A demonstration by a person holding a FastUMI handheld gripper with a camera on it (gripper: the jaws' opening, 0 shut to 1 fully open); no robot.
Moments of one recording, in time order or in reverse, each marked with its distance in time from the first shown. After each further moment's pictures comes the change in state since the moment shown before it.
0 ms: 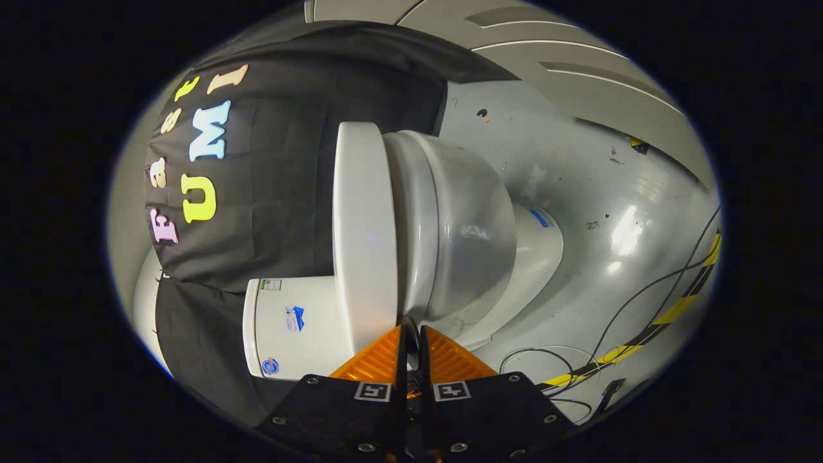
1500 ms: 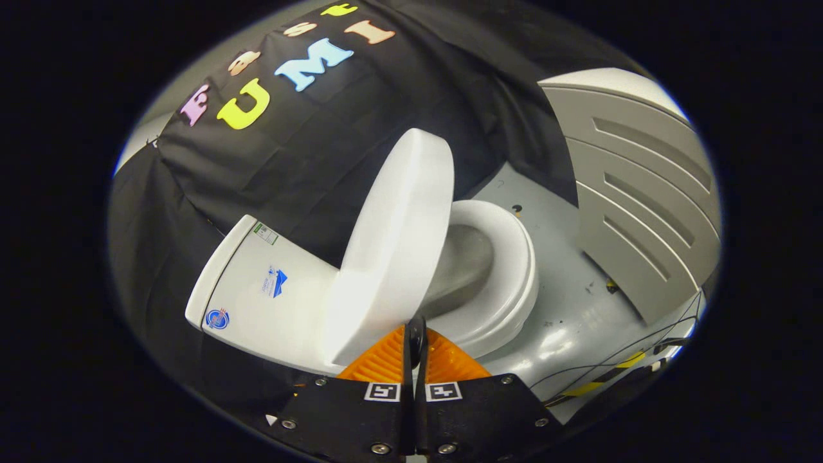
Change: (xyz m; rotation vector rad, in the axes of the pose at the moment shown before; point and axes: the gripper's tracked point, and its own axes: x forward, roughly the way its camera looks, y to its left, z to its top) arm -0.038 0.125 -0.020 -0.643 -0.234 -0.266
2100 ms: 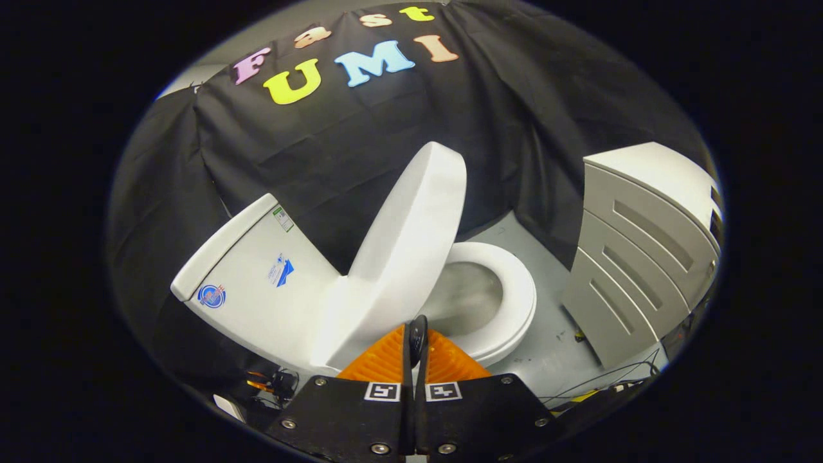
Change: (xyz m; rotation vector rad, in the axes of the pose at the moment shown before) arm -0.021 0.059 0.019 -0.272 -0.125 -0.093
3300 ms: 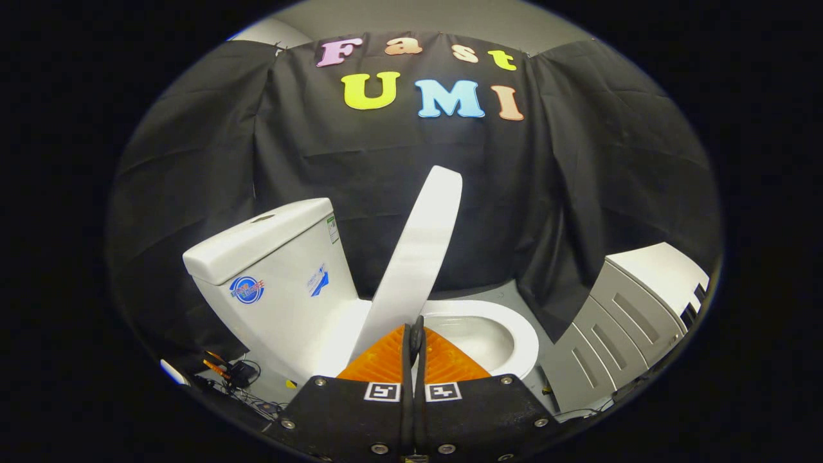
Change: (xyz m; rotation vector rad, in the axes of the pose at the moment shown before) arm -0.029 0.107 0.042 -0.294 -0.181 -0.024
